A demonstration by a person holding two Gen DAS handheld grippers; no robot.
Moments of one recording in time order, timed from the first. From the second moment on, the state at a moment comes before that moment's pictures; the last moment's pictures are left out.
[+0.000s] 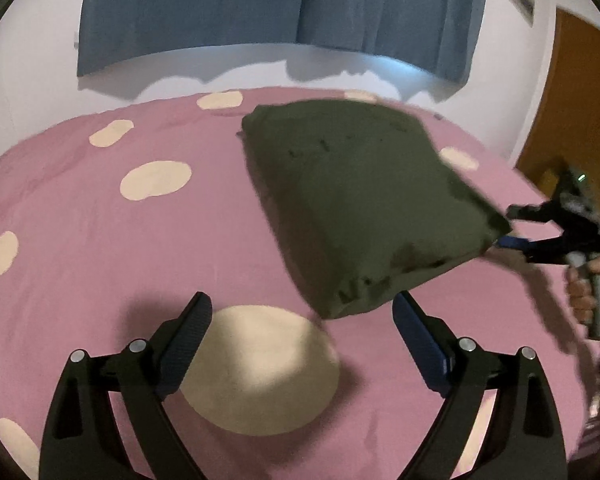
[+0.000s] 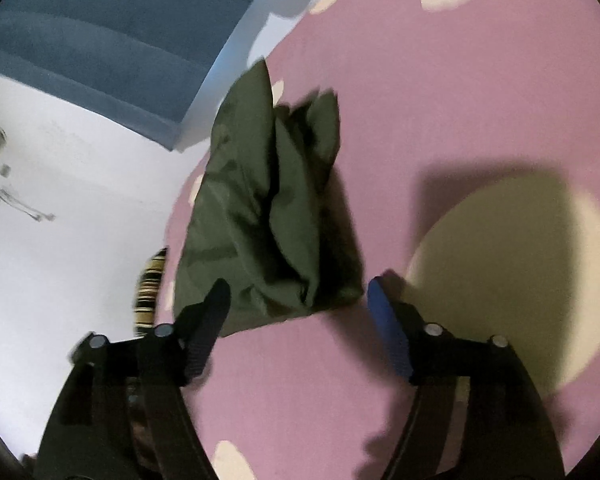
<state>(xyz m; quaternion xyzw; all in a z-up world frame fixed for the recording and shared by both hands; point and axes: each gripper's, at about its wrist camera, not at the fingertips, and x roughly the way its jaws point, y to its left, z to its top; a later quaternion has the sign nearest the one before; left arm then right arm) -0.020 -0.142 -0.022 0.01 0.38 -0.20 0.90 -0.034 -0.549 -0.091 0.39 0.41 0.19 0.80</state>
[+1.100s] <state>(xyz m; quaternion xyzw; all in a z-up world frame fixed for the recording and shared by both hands) 0.197 -0.184 -0.047 -0.04 0.46 -0.16 0.87 0.194 -0.532 -0.100 0.36 0.45 0.20 0.79</state>
